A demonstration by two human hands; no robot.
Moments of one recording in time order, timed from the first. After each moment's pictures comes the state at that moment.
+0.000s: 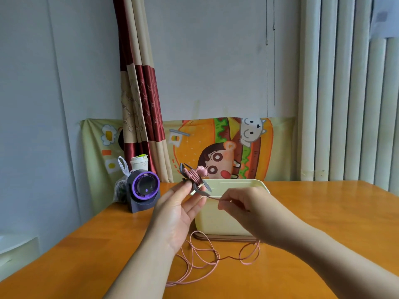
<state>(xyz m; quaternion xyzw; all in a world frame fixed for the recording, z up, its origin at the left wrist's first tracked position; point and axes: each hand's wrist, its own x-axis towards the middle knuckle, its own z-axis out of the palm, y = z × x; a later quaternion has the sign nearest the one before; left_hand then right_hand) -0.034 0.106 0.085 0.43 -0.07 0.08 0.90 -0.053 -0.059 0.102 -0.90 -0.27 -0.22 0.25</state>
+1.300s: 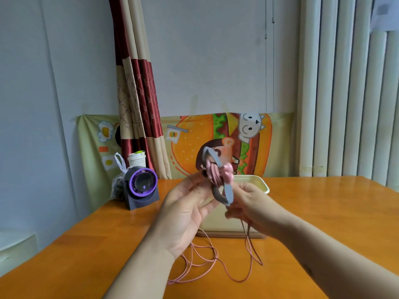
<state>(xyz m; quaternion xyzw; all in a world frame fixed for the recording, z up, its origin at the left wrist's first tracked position) -0.050 0.096 0.090 0.46 -0.24 0.00 0.85 -0.016 -0.055 0.086 -0.70 -0.28 0.04 0.66</state>
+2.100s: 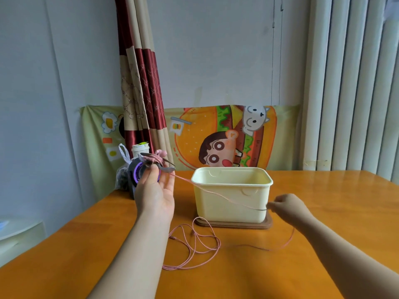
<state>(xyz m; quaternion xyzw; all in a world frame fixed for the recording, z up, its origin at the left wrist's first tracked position) 0.012 0.137 0.080 0.26 0.02 0.22 0.94 0.054 -0.138 0.020 -0.91 0.09 -0.09 0.40</state>
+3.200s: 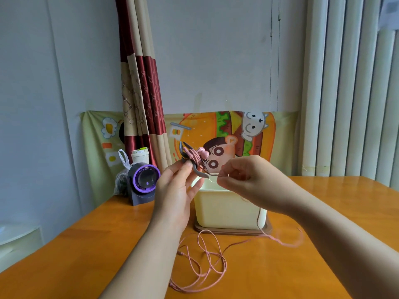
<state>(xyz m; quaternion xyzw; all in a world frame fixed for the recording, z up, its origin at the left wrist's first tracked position) -0.023 0.103 0.096 0.48 -0.10 0.19 0.85 -0.044 -0.054 0.134 -0.87 -0.31 -0.23 0.31</state>
